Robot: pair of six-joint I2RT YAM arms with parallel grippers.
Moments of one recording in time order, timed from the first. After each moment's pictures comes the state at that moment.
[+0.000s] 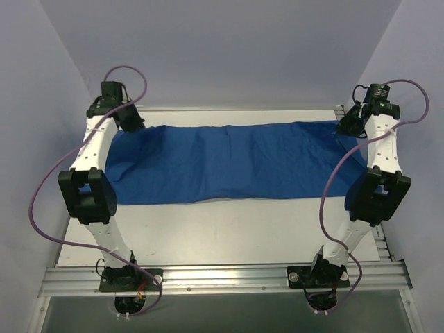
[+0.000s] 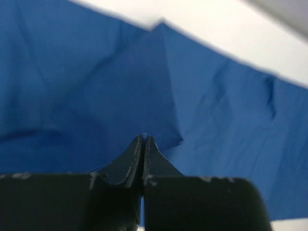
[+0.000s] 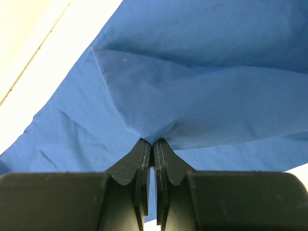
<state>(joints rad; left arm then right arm) 0.05 1.92 1.88 -0.74 0.10 -0.46 -0.32 1.86 1.82 -0.86 -0.15 0.49</state>
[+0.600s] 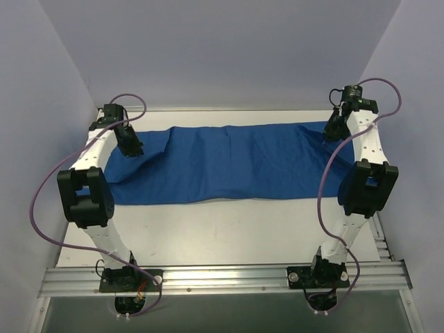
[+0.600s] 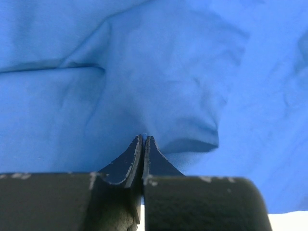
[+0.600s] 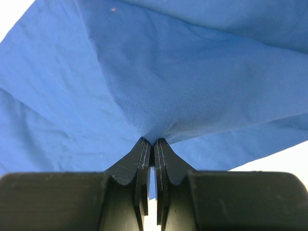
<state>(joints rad) 0.06 1.87 1.56 -0.74 0.09 -0.47 -0.21 1.95 1.87 -0.98 0.00 0.39</state>
